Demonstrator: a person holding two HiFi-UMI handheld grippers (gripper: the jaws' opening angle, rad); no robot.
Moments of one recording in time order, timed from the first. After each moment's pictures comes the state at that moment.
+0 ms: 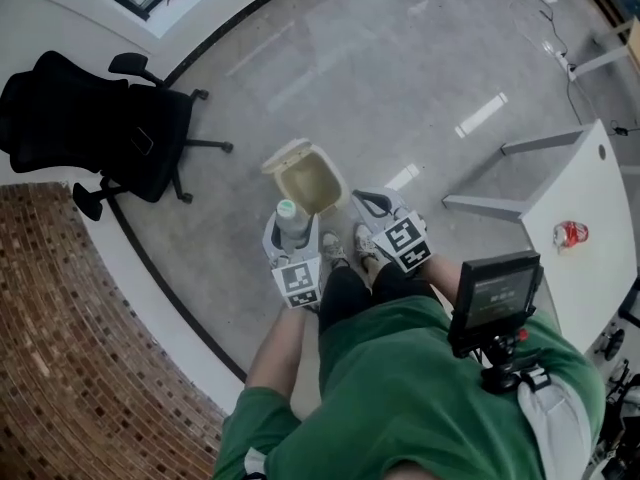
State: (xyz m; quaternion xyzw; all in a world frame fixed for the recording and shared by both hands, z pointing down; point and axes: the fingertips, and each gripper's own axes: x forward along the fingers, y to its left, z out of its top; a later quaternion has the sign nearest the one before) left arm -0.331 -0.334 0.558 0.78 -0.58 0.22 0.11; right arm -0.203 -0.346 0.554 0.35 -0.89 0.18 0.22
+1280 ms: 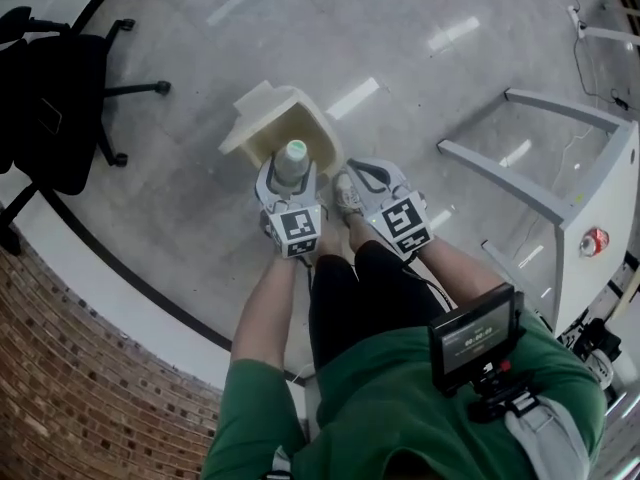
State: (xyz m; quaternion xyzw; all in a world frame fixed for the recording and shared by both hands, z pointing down) left arm -0.328 -0.399 0.819 0.80 -0.49 0.29 0.18; right arm -0.231 -0.376 0.762 0.35 -0.85 0.24 0.31
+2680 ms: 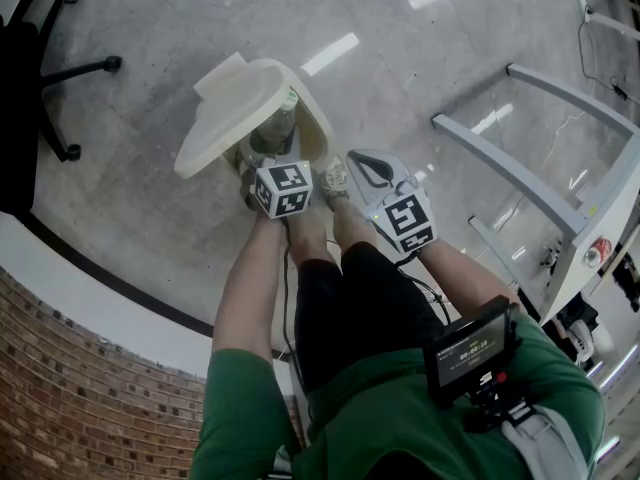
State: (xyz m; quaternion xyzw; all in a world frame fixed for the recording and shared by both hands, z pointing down) left arm -0.315 -0.415 0.974 0.77 -0.44 0.40 0.24; right arm -0.207 -0.357 0.862 0.36 -0.81 0.31 0.35
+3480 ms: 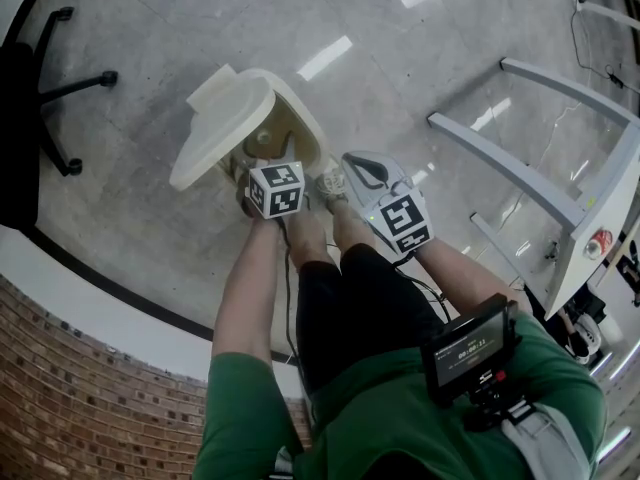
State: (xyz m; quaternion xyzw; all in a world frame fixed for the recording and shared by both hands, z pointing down) left arm -0.313 -0.413 0.984 0.76 -0.42 0.42 0.27; right arm -0.201 -0.361 0.858 0.37 -0.80 0.31 0.35
